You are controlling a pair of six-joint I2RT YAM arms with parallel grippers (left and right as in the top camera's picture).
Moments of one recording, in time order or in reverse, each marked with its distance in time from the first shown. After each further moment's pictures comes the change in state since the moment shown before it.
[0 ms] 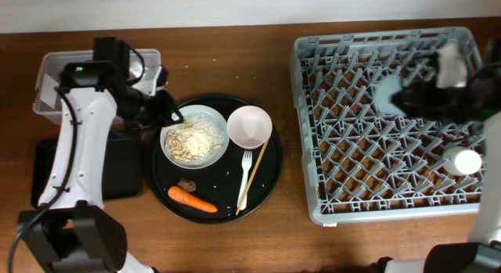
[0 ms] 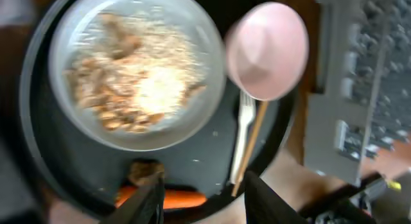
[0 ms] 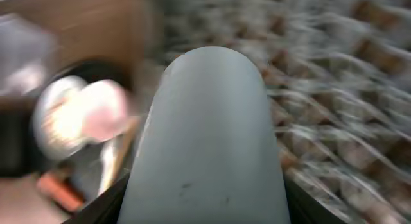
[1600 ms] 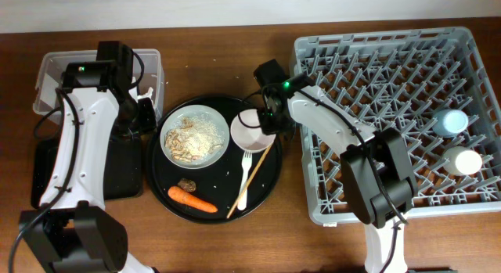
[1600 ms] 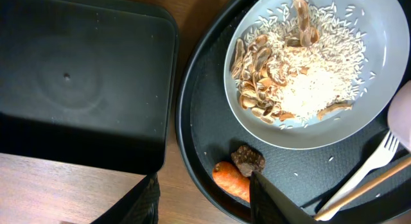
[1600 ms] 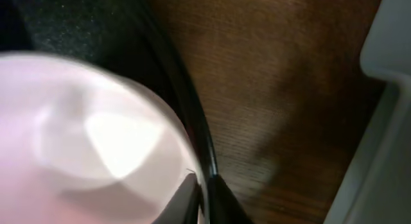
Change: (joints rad) left arm -0.006 0.000 0.000 -0.078 -0.491 -0.259; right arm 0.872 0.576 0.016 0.354 0.461 0.384
